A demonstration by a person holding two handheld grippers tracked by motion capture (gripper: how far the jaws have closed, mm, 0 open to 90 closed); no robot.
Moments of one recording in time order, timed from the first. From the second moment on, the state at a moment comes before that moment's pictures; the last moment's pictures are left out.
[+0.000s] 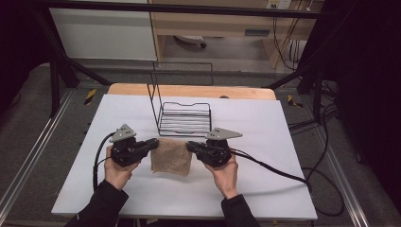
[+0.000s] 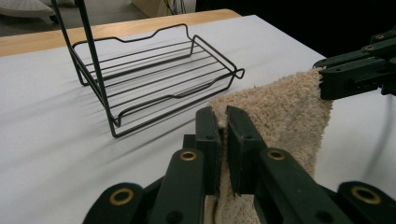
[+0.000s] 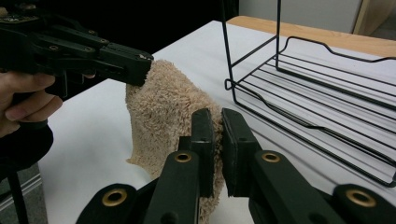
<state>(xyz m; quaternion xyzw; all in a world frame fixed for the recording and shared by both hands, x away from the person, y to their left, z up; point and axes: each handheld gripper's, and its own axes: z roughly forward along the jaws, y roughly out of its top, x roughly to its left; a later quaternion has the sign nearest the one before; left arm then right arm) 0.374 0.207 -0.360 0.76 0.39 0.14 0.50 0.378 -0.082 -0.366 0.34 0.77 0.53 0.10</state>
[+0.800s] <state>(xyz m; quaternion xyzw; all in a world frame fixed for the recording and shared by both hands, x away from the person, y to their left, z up) 0.366 0.193 -0.326 0.74 0.37 0.17 0.54 0.366 -0.098 -0.326 0.32 0.75 0.56 0.14</state>
